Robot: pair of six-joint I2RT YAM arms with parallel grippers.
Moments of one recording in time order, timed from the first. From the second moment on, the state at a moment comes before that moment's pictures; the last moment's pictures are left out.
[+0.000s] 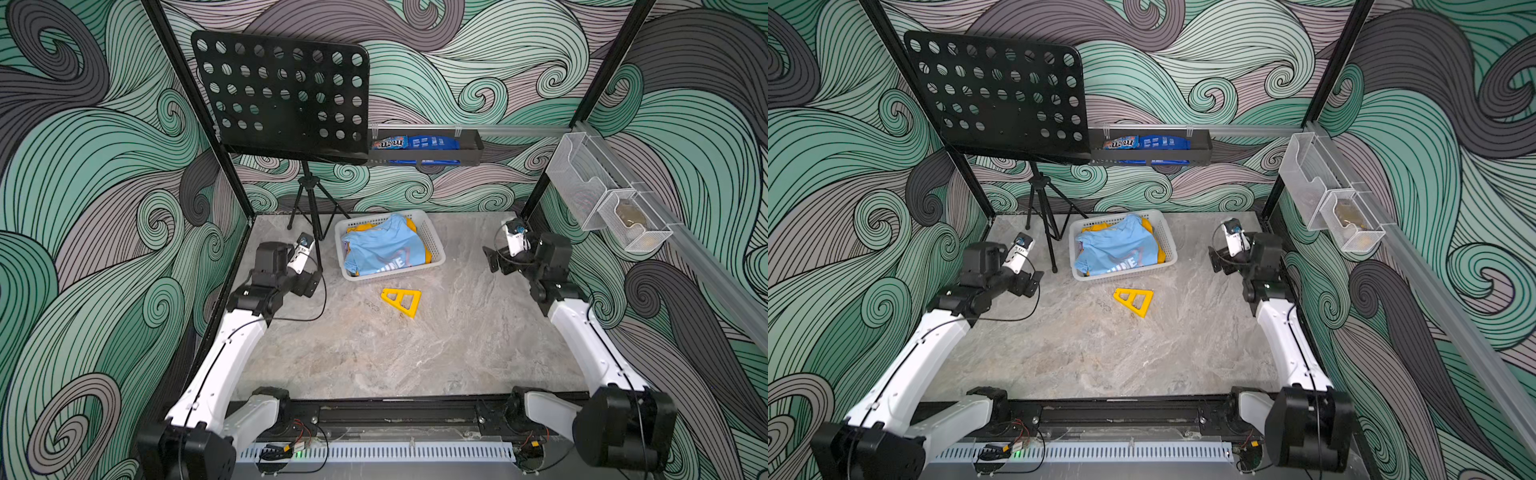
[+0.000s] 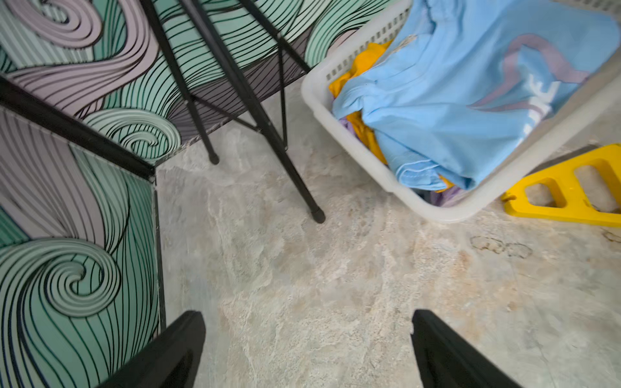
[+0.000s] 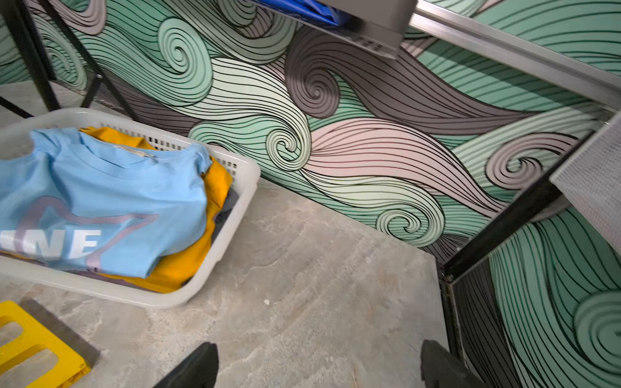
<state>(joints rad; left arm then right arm) -0.08 0.99 0.84 -0.46 -0.04 0.35 -0.12 1.13 0.82 -0.05 -0.26 -0.37</state>
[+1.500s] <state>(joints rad) -0.02 1.56 0.41 0.66 0.03 0.07 0.04 1.57 0.19 1.32 -0.18 -0.02</state>
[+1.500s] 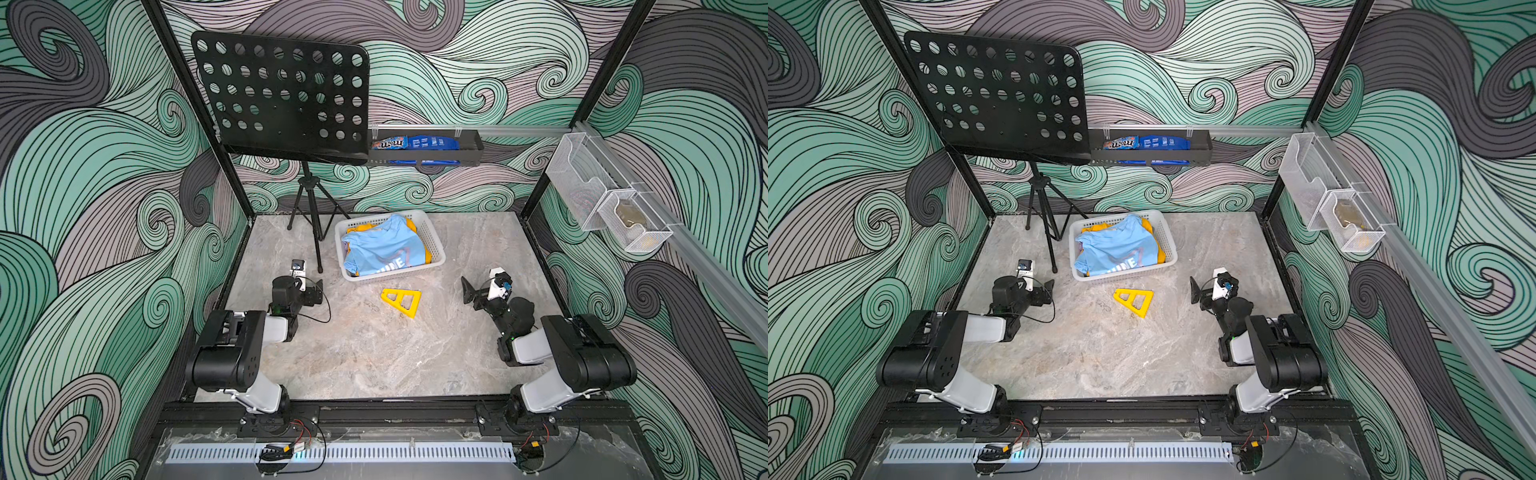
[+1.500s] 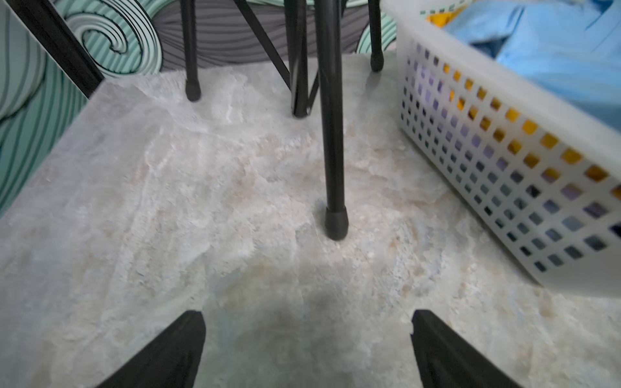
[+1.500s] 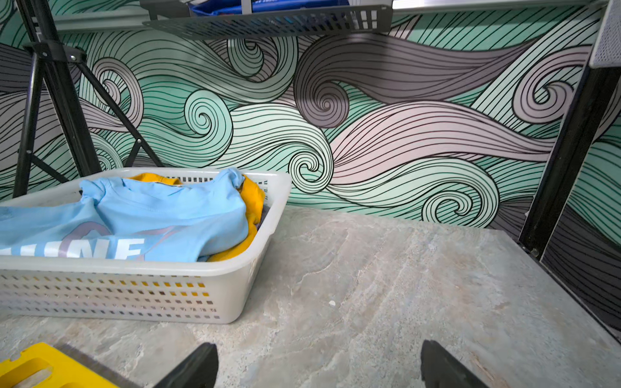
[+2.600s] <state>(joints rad) -0.02 1.57 0.41 0.78 -0.03 0.07 0.04 1.57 0.21 1.32 -0.16 -0.02</state>
